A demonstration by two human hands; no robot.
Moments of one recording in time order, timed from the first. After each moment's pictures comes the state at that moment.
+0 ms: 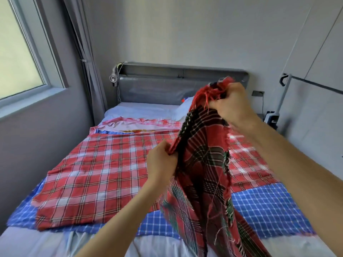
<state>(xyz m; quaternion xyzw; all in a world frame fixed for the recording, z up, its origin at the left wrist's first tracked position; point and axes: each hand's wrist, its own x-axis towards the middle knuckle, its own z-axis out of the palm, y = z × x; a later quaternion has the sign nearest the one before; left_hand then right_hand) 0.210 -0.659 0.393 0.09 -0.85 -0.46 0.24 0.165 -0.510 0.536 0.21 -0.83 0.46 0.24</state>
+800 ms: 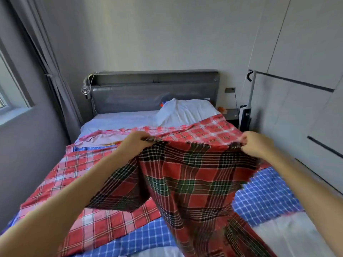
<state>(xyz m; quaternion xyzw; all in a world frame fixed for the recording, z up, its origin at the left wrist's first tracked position) 0.154 -0.713 0.455 -0.07 -0.91 -0.40 0.06 0.145 -0.365 0.445 -0.12 -0.99 0.11 0.05</state>
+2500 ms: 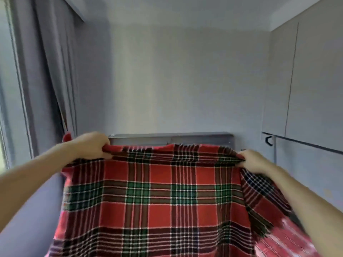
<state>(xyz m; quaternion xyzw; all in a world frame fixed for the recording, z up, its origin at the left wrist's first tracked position) -0.079 -0.959 0.661 -0.03 -0.99 0.08 0.14 -0.099 -0.484 0.597 0.03 -0.98 0.15 0.12</state>
